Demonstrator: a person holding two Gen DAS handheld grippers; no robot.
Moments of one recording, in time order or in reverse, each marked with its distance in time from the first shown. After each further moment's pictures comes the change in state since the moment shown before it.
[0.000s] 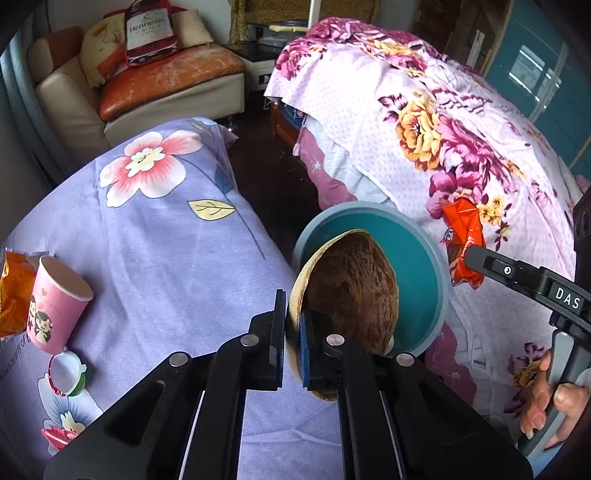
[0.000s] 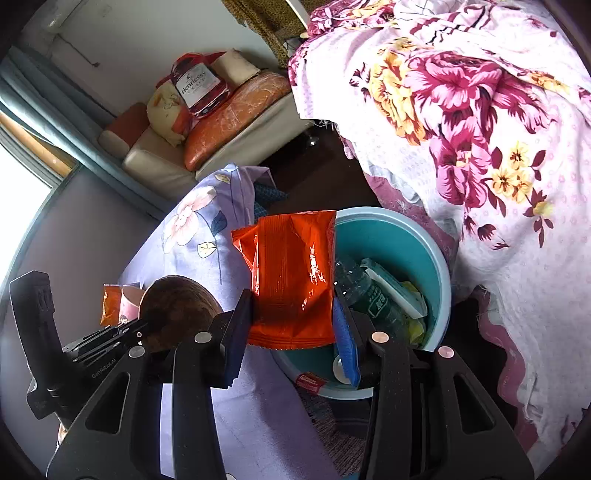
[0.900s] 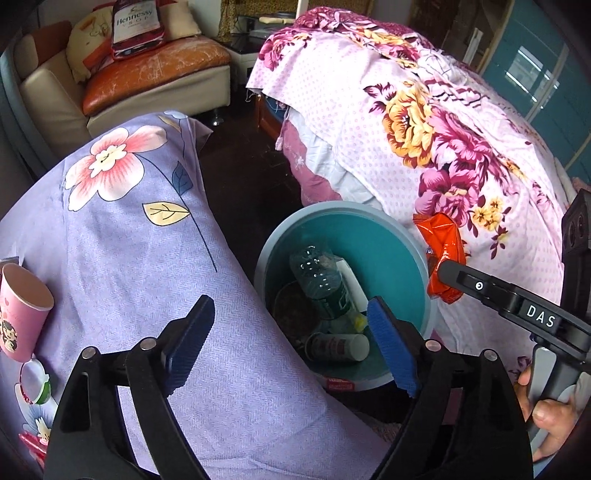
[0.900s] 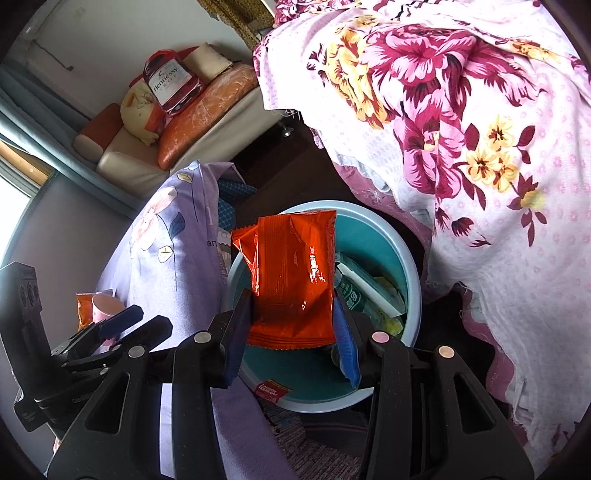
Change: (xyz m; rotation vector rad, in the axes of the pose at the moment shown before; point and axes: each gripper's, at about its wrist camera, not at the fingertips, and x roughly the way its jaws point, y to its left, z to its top) left arm 0.021 -0.020 0.008 -0.030 0.016 -0.044; right arm 0.014 -0.034 0.005 0.024 0.037 -0.083
